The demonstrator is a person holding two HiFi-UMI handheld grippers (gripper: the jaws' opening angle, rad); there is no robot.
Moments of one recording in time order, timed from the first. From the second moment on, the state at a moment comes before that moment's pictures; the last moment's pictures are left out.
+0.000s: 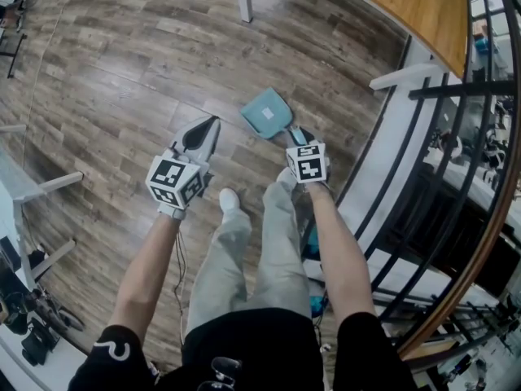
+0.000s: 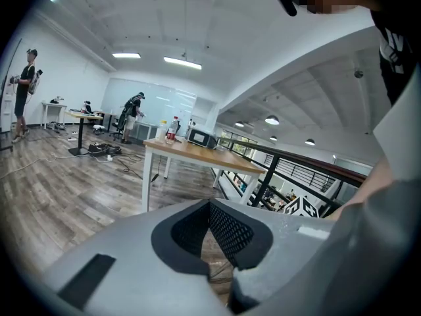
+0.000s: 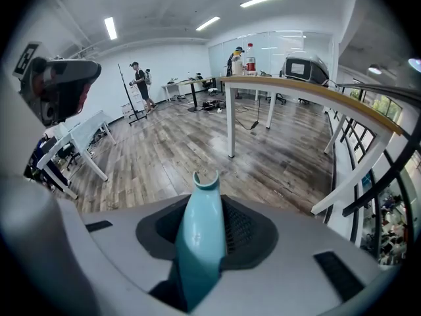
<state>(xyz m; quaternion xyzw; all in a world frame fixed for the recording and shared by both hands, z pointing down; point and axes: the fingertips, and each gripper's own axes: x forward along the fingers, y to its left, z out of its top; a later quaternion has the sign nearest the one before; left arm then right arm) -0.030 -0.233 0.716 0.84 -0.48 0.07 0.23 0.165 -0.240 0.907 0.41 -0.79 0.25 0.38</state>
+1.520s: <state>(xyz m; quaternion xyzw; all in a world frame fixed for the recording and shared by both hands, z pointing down) -0.045 -0.234 0.623 0.85 -0.48 0.06 0.18 0.153 -0.267 0.764 0.44 -0.80 0.21 0.34</state>
